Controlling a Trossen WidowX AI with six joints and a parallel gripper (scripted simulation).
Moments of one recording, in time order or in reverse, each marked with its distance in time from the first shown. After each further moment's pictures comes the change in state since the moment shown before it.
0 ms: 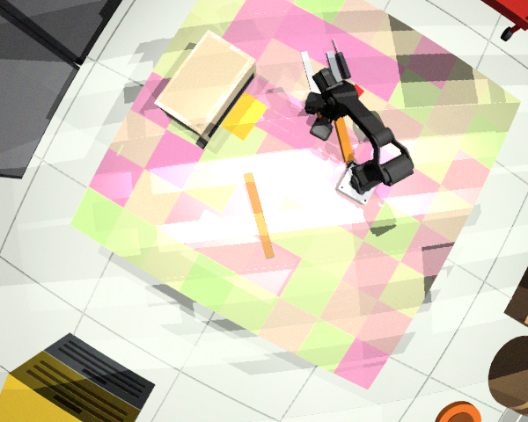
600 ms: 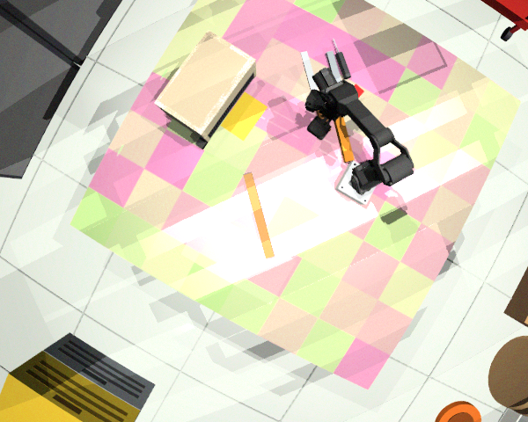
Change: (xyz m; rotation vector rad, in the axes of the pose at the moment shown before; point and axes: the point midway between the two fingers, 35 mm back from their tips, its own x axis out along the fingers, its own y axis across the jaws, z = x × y) arm 0.000 0.000 0.000 0.141 0.000 0.000
